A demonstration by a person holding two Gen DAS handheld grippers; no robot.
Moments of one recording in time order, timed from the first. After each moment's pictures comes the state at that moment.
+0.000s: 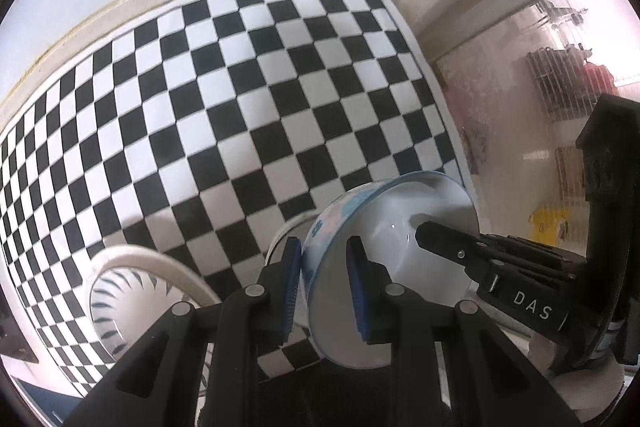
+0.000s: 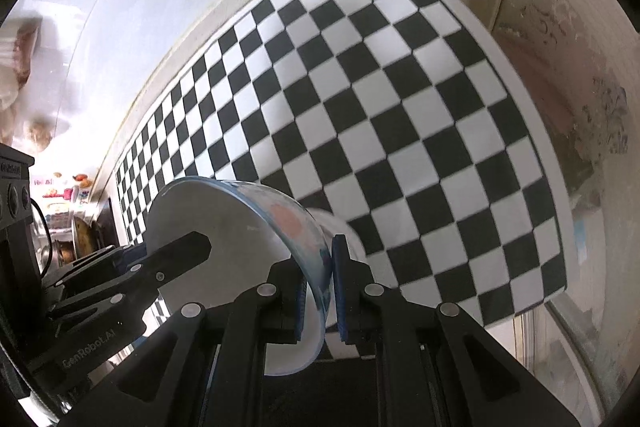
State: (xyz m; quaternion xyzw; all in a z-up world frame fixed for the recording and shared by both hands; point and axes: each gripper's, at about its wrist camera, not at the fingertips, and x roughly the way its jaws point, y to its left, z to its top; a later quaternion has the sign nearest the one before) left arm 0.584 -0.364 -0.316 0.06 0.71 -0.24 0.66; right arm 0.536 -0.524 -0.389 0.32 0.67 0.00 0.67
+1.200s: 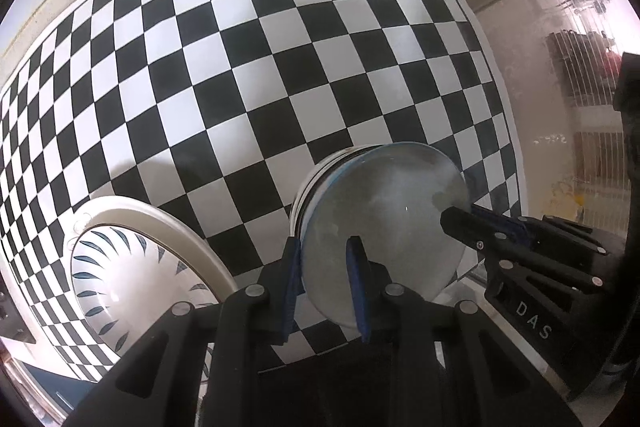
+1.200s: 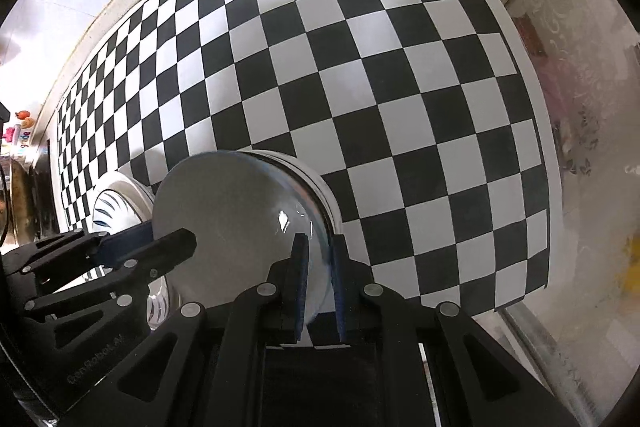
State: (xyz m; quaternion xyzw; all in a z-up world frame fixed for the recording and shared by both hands) left arm 0.559 -0.350 -0.369 0.09 0.75 -0.20 0.63; right arm 0.539 -0.456 -0.432 0.19 0.73 -0.02 0.66
